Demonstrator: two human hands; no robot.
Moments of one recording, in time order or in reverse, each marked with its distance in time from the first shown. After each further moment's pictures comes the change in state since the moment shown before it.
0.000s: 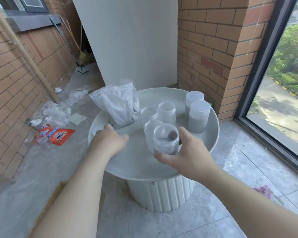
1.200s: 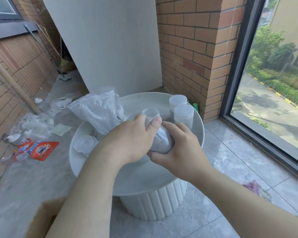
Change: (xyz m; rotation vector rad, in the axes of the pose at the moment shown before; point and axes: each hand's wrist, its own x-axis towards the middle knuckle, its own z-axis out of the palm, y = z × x) left_hand -0.076 0.094 -0.021 0.105 -0.162 0.573; right_hand 0.012 0.006 -0.012 0.002 0.249 -0.211
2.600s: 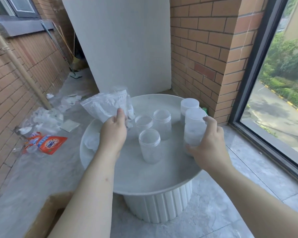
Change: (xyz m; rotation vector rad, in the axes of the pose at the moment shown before) left_hand 0.052 -0.090 0.027 -0.846 0.500 -0.268; right_hand 0.020 0.044 -0.008 -0.128 0.051 0.362
